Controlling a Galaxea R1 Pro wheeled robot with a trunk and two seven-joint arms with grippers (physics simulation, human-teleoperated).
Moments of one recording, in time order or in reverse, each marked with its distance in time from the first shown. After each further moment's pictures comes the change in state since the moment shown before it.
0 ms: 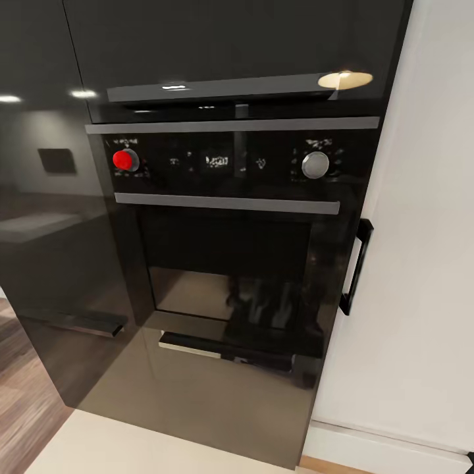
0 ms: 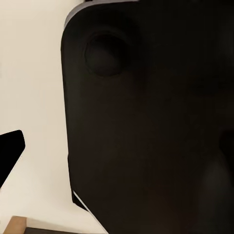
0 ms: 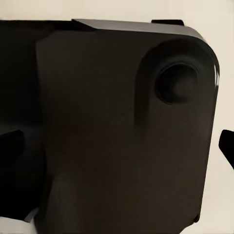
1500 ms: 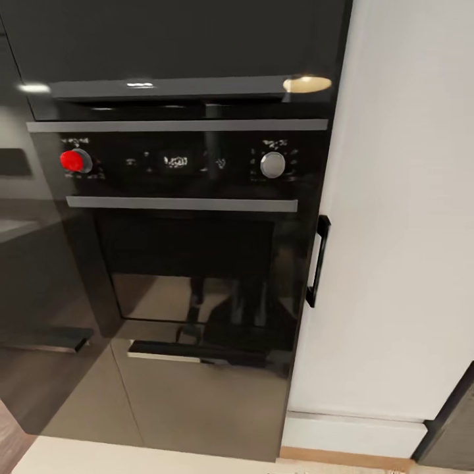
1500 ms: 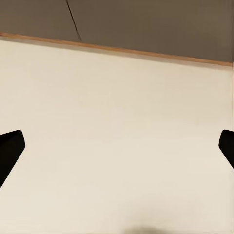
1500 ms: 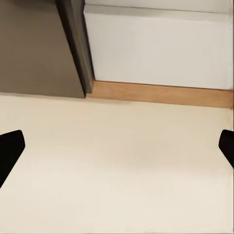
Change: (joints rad) left arm -0.162 0.043 0.071 -0.257 0.001 -0.232 0.003; right arm -0.039 -0.070 -0.006 -0.454 0.005 -0.274 0.000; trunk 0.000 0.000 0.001
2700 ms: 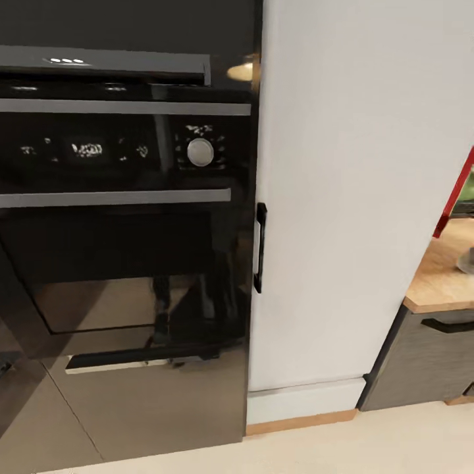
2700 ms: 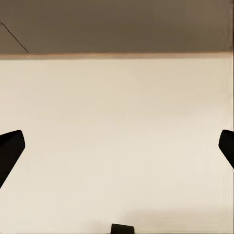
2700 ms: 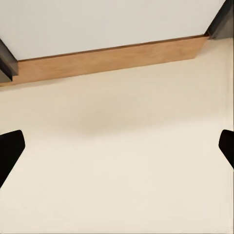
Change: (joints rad) left arm 0.000 -0.002 0.050 0.003 -0.012 -0.014 -0.003; right arm 0.000 -0.020 -0.071 0.000 -0.004 0.000 0.001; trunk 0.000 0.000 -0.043
